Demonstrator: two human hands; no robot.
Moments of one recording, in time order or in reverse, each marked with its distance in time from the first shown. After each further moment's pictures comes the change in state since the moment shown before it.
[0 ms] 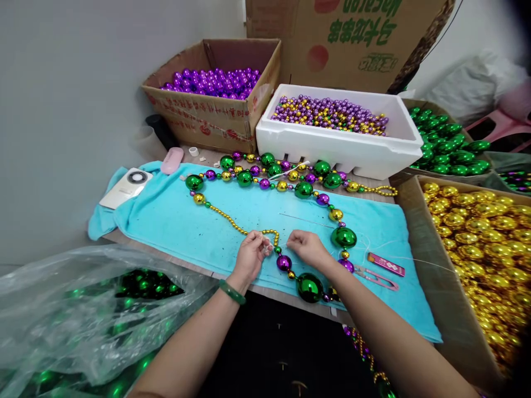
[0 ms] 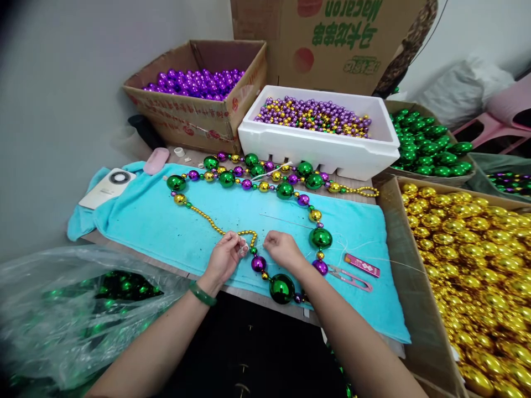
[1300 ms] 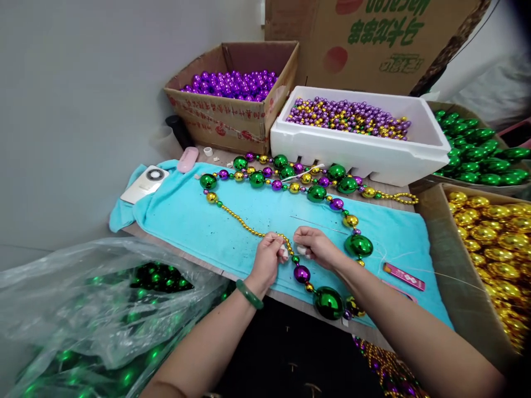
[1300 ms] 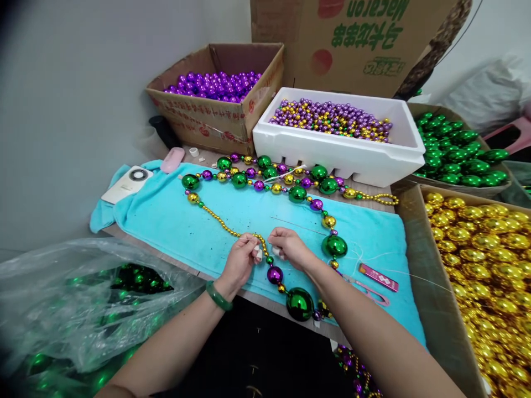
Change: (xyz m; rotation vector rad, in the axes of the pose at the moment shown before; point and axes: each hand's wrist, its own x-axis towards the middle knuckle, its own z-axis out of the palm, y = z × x) left_hand -0.004 -0.009 0.020 0.082 0.064 0.048; right_hand 0.010 -0.019 0.009 0.532 -0.250 0.210
